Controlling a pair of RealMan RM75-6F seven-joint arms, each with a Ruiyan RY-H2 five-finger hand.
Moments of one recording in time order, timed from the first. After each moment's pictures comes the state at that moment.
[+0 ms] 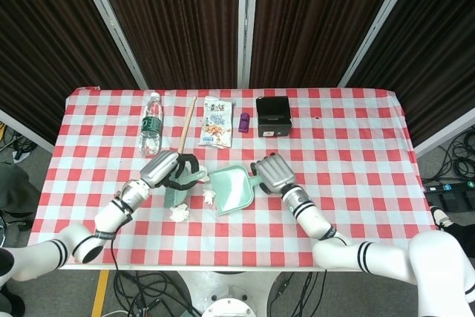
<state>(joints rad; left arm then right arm) -0.78 -1.55 -0.05 -1.21 1.49 1.03 -0.68 0.94 -1.66 0.15 -1.35 -0.90 0.81 -0.54</state>
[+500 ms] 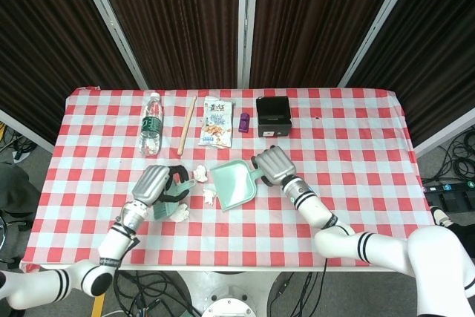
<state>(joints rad) -0.63 -1.62 -0.09 -1.44 1.26 1.13 -0.13 0.98 -1.64 0.16 -1.28 -0.92 0.74 -0.49</state>
